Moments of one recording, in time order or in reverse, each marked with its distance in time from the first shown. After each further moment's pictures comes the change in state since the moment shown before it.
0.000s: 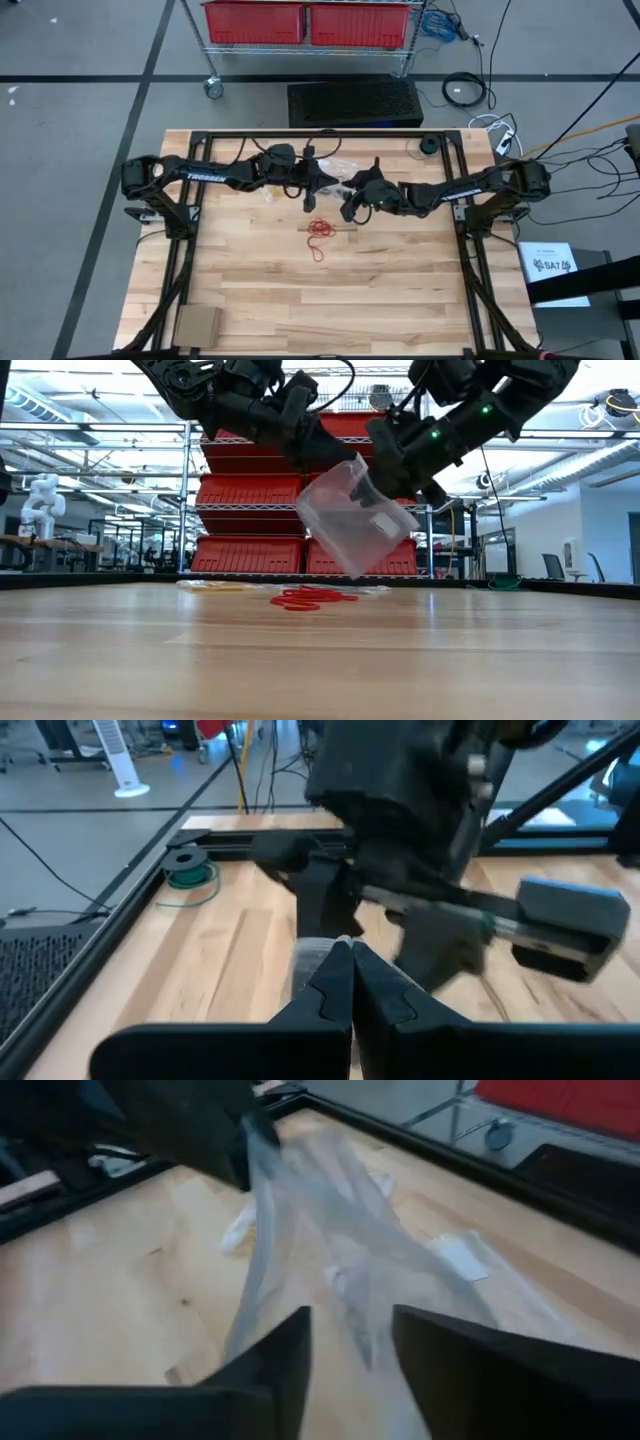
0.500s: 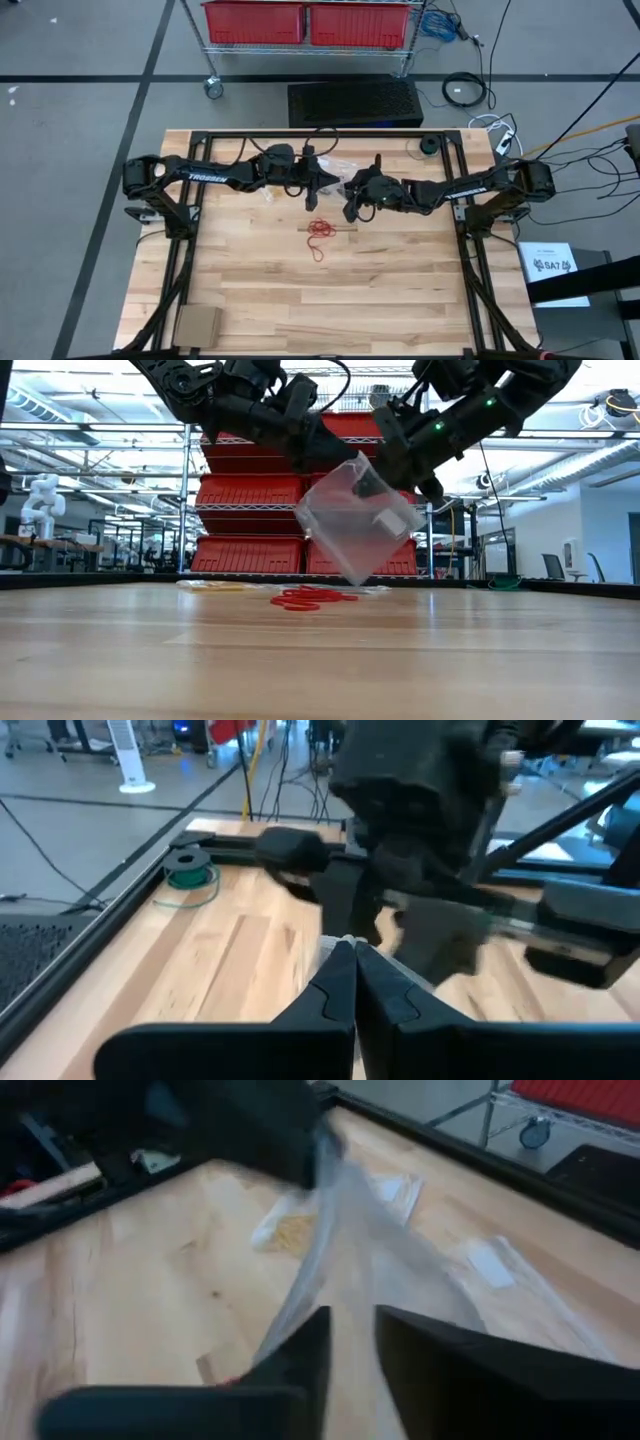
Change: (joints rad) left arm -0.002 0.013 -0.013 0.068 -0.002 -0.101; right arm -0.021 -0.039 0.000 -0.015 -0.079 -0.034
